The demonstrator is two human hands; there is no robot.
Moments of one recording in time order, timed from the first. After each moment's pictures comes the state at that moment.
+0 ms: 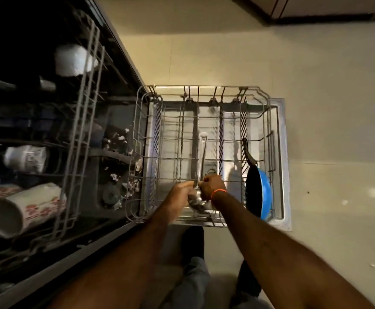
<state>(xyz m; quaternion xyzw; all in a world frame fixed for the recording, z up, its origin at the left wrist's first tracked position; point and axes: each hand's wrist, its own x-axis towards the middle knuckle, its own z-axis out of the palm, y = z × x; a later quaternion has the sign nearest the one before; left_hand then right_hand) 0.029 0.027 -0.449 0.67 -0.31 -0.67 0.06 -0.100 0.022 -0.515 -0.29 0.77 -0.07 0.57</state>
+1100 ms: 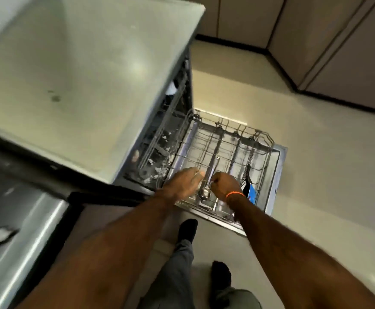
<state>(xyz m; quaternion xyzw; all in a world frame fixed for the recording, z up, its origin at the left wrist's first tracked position) 0.054 0.089 -0.191 0.67 -0.59 -0.45 0.02 -0.118 0.072 -0.236 -0.62 0.66 0.04 0.42</state>
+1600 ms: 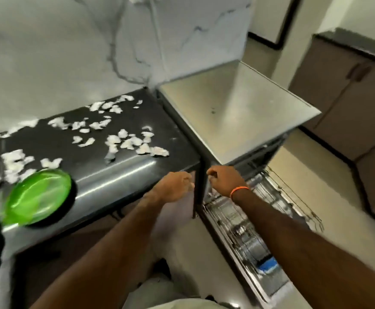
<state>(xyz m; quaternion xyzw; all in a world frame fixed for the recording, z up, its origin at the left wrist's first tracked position) 0.185 0.357 0.039 0.84 -0.46 -0.26 0.15 0.053 0.201 0.028 -0.91 0.32 0.01 0.27</state>
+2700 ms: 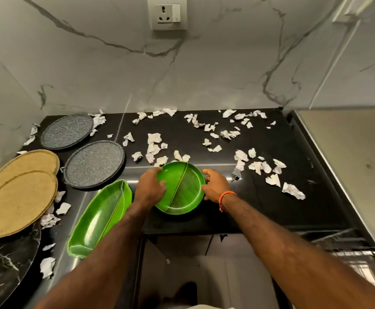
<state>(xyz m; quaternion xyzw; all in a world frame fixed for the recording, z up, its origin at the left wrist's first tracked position) 0.418 0.698 0.029 0.95 -0.05 -0.05 0.30 0.377 0.479 0.013 -0.85 0.18 0.10 0.48</state>
